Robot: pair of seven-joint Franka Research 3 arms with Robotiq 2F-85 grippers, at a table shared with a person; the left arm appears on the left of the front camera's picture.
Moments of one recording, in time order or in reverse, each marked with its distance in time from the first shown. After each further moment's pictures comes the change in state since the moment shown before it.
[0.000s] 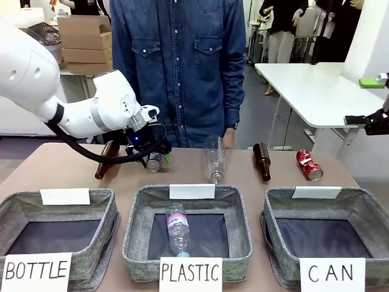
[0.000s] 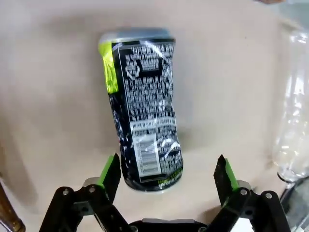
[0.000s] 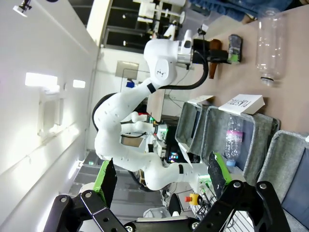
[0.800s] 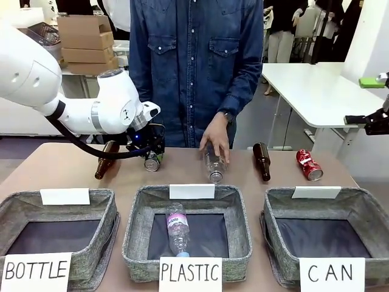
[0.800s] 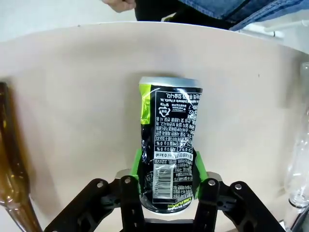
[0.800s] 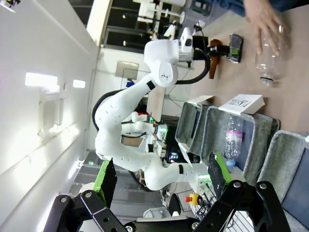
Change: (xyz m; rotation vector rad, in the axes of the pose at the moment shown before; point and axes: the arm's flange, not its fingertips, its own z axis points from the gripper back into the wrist) left arm 0.009 0.001 0.004 0.119 -0.132 -0.030; right arm 0.000 0.000 0.000 0.000 0.000 0.000
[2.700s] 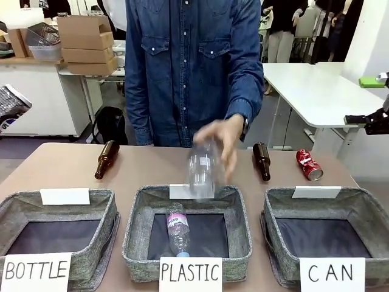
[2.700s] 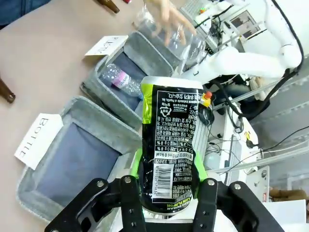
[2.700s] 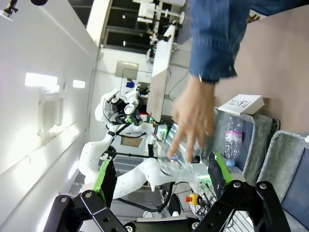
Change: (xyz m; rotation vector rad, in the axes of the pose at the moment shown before) left arm -0.247 0.228 0.369 -0.879 -0.087 -0.648; right arm 0.001 0.000 0.001 -0.001 -0.001 0.000
